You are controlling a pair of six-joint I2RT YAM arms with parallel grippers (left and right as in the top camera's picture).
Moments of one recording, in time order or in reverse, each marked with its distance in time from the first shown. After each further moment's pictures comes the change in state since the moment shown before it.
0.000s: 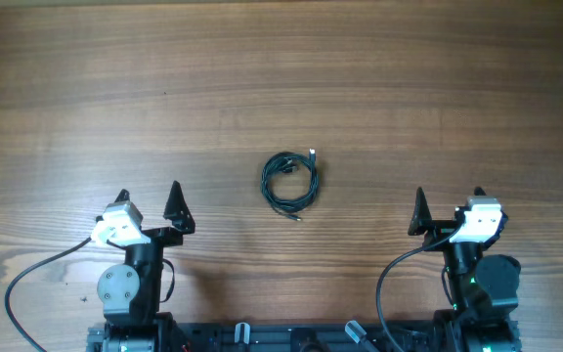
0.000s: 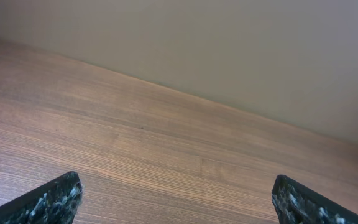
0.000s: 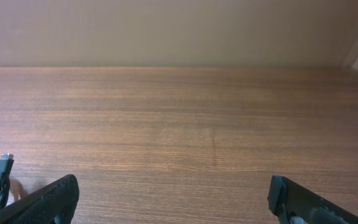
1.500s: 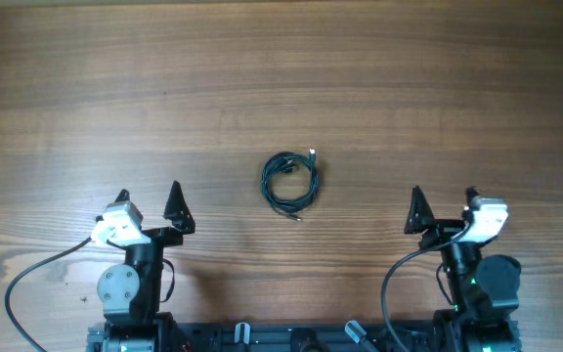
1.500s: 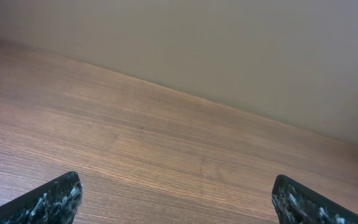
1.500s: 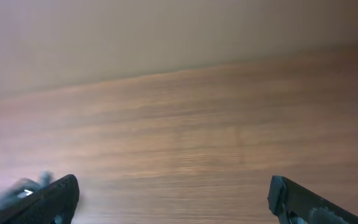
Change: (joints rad) left arm 0.000 0.000 0.000 0.000 0.005 0.000; right arm 0.000 0.000 0.000 0.019 -0.065 0.220
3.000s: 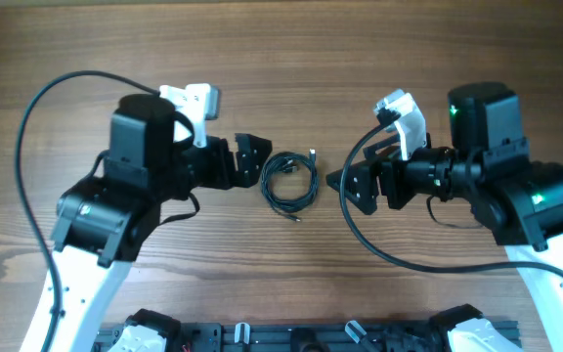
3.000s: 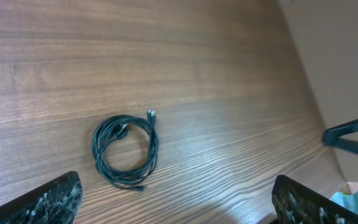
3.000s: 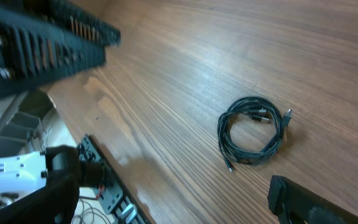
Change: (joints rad) left arm -0.370 1.107 1.219 -0.781 0.349 -0.087; right arm 0.251 1.150 1.229 -0.768 -0.646 -0.204
